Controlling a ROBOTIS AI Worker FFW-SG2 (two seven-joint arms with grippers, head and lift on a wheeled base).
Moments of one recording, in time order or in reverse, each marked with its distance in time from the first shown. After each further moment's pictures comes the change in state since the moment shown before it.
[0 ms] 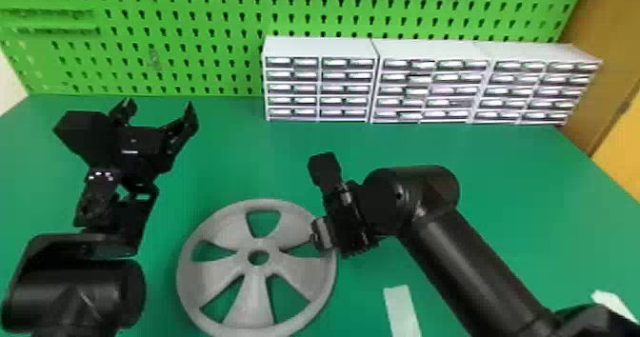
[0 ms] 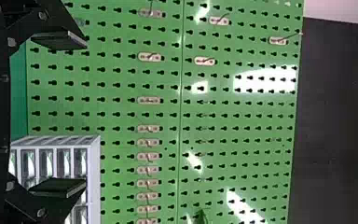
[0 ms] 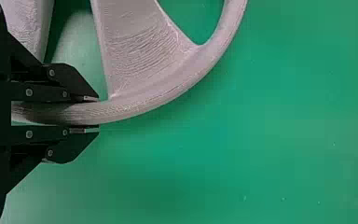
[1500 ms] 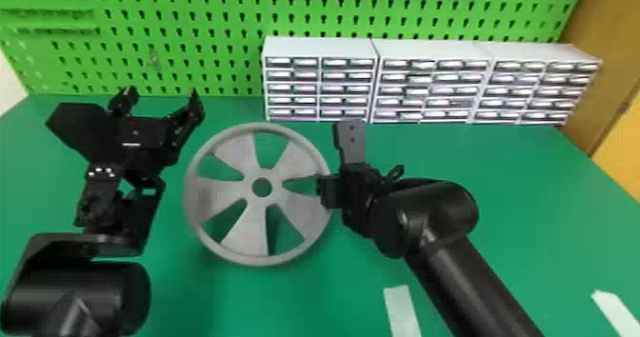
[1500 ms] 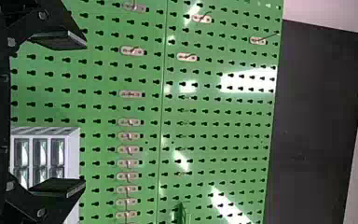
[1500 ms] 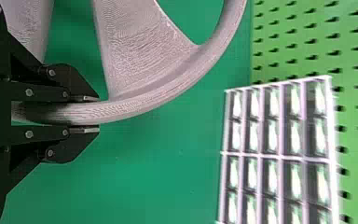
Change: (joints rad) left arm 0.049 0.000 -0.049 -0.134 0.020 0.025 0.061; right arm 0.116 0.014 -0.101 -0.072 0.308 -0.510 0.216
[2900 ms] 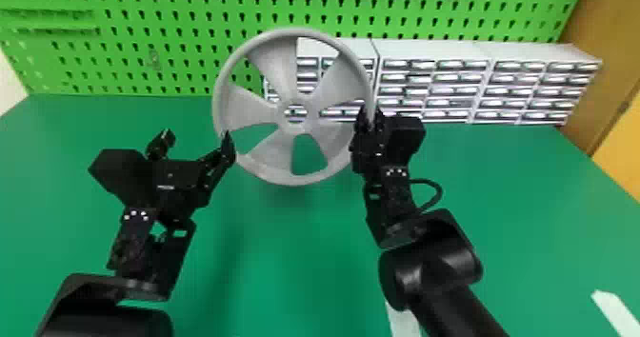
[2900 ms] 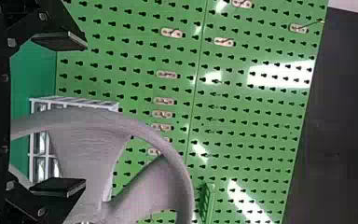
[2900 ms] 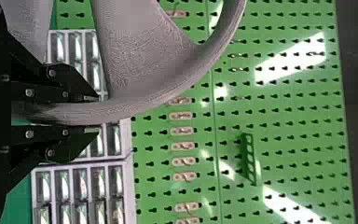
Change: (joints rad) left arm 0.115 0.000 -0.093 -0.024 0.044 0.000 0.039; right arm 0.098 0.000 -0.029 0.175 0.244 -1.059 -0.072
